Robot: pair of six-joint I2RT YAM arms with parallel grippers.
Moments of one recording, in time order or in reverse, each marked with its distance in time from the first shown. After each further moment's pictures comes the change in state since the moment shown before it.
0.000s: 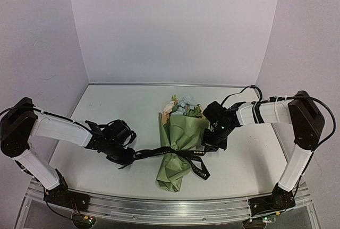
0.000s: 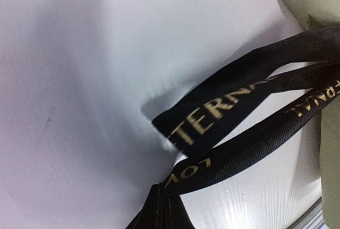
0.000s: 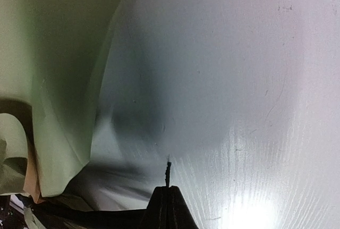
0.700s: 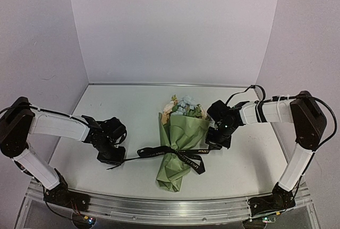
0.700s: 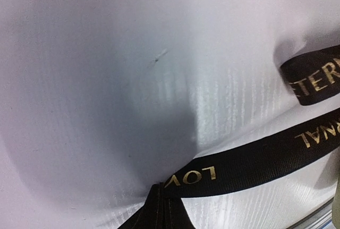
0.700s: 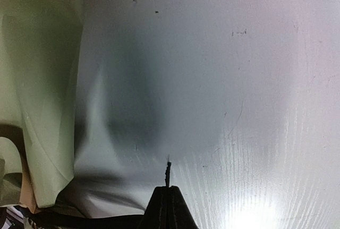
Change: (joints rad) left arm 0.082 -0.018 0.034 -0.253 -0.011 -0.106; right arm -0.051 -0.016 -0.023 0.004 0.032 -0.010
